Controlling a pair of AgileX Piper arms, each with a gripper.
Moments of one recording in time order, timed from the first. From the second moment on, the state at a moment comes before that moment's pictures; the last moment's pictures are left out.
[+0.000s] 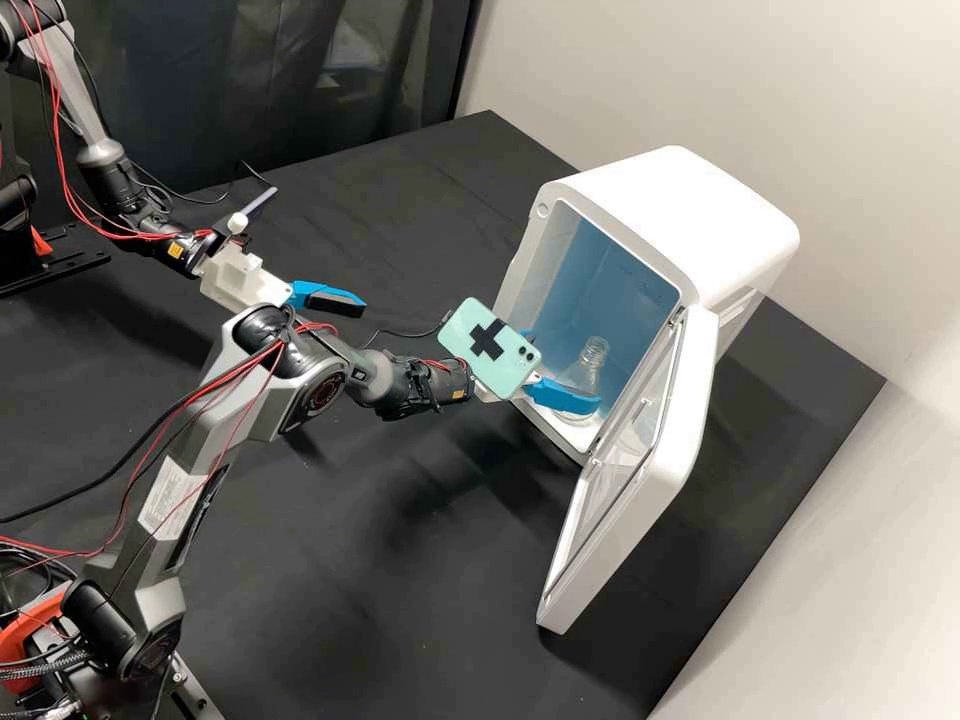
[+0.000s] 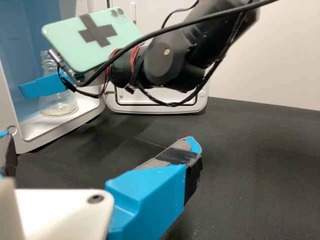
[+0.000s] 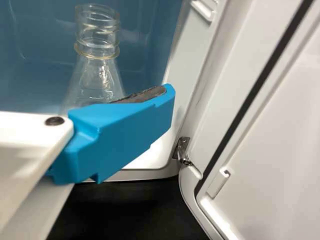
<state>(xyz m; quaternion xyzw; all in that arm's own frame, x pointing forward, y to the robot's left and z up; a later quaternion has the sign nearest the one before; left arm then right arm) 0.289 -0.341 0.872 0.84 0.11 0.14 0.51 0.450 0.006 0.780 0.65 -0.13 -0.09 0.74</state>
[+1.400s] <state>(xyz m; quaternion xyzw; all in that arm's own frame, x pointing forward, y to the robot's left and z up) 0.290 -0.344 0.869 0.84 0.11 0.13 0.52 0.523 0.016 0.773 0.62 -0.17 -0.10 0.76</state>
